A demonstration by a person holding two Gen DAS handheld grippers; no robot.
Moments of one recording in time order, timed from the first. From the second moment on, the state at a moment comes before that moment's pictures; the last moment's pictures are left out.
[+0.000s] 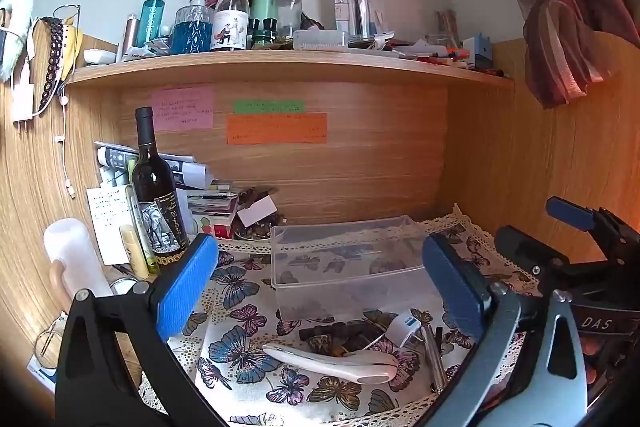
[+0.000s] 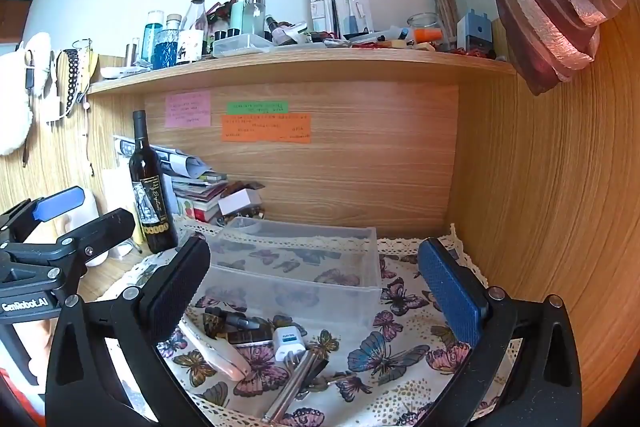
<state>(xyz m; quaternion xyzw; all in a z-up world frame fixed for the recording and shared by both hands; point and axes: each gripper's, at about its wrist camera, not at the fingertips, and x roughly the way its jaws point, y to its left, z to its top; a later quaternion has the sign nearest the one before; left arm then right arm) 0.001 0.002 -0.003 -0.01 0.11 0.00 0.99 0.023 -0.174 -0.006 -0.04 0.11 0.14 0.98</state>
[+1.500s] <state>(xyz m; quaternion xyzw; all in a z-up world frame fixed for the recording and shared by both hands) 0.005 0.003 -0.005 -0.01 0.11 0.01 0.99 0.021 -0.173 -0.004 -0.04 0.10 0.14 0.98</state>
